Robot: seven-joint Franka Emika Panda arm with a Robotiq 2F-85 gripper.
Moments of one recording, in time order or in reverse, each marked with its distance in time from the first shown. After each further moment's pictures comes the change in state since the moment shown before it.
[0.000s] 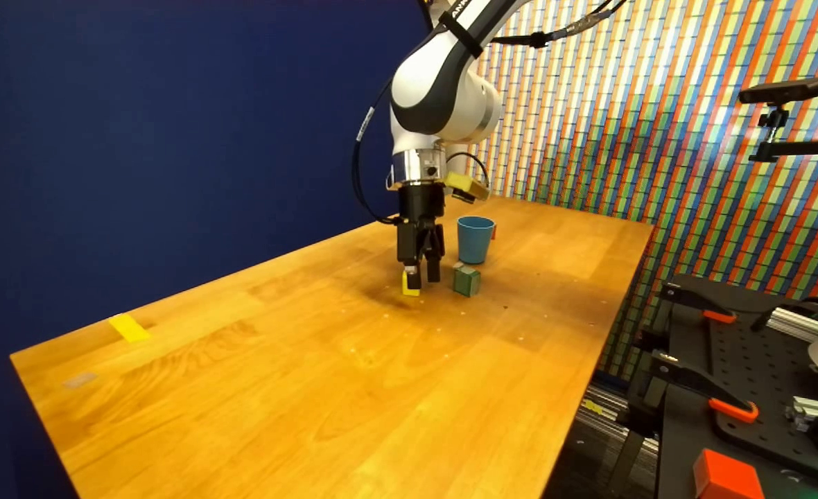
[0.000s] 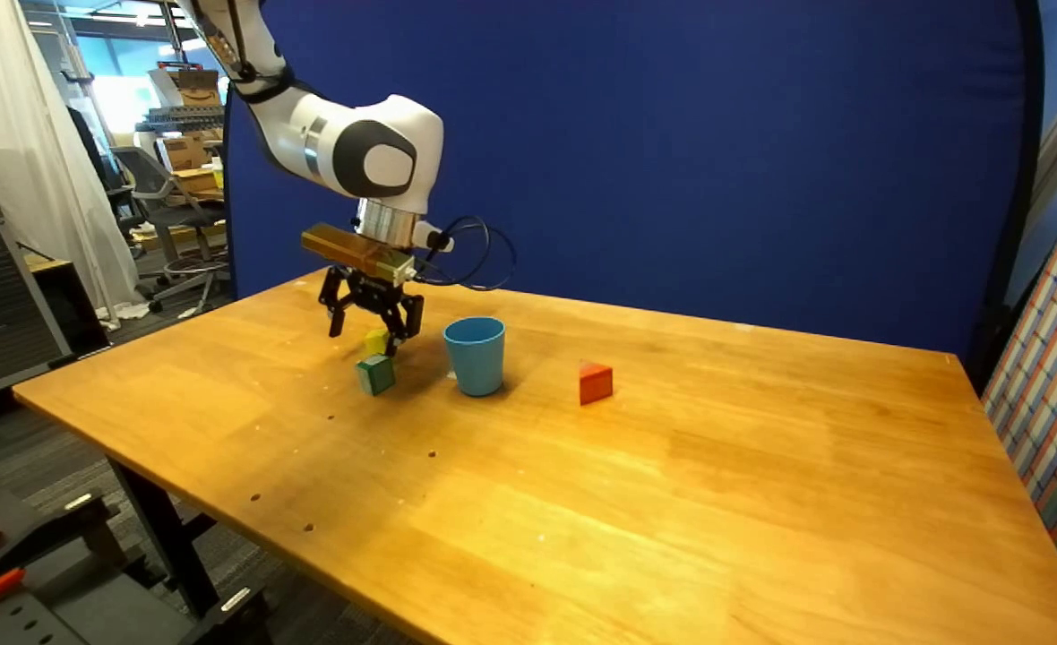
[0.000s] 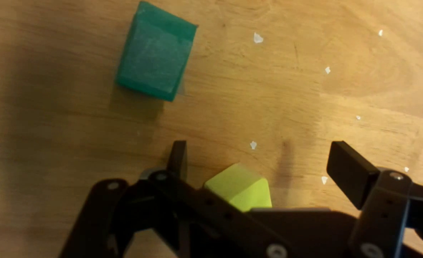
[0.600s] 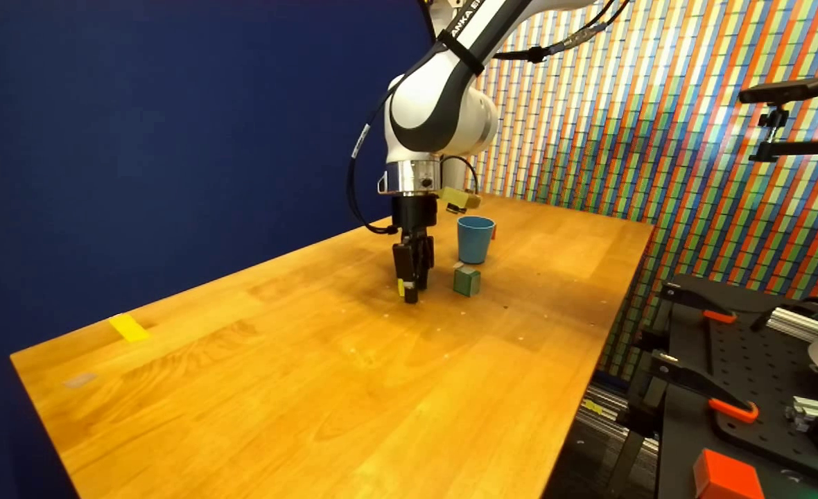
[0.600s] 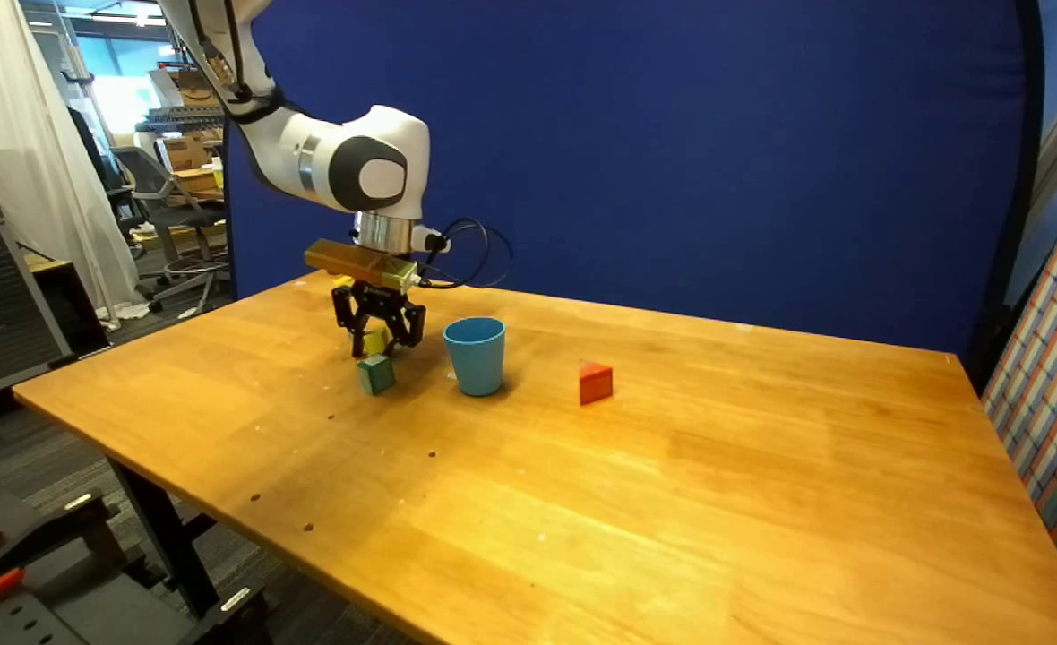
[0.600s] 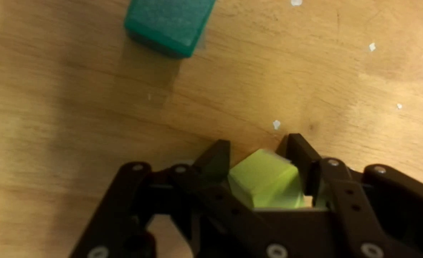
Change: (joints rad) arm 0.026 0.030 -0.003 0.001 -0.075 0.115 0.001
